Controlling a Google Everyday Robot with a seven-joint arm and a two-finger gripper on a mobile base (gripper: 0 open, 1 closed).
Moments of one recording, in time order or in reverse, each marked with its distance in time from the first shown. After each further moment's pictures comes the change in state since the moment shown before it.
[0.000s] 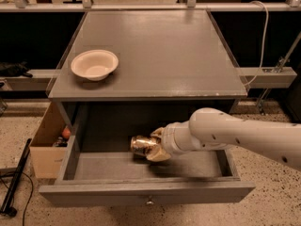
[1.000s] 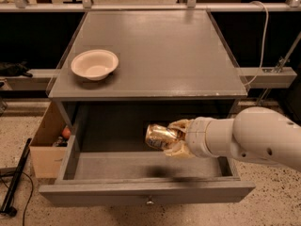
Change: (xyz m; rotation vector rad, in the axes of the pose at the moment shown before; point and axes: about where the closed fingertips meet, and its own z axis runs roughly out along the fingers) arm -0.027 0.001 -0.133 0.191 -0.030 -0.013
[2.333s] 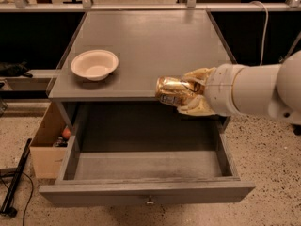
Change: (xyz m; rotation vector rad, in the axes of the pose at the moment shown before) arm -0.070 -0.095 -0.109 0.214 0.026 -0.183
